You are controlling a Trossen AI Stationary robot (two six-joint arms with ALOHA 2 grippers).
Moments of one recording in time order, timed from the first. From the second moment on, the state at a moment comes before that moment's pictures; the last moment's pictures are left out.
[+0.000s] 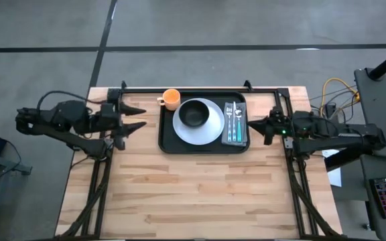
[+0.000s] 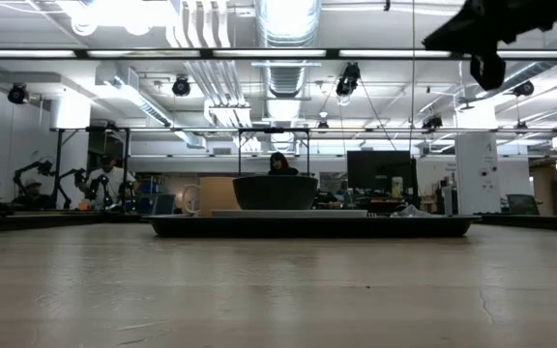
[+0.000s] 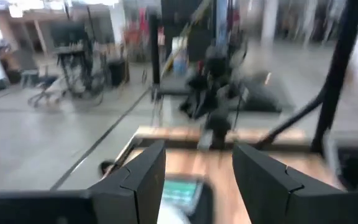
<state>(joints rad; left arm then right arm) -0.21 0.75 1.11 -0.38 -0.41 0.04 -0.03 0.53 0.56 -0.25 0.24 0.72</state>
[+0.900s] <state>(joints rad) -0.21 0.15 0.36 0.18 -0.33 -0.06 0.18 0.27 0.31 0.21 -0.14 0.27</state>
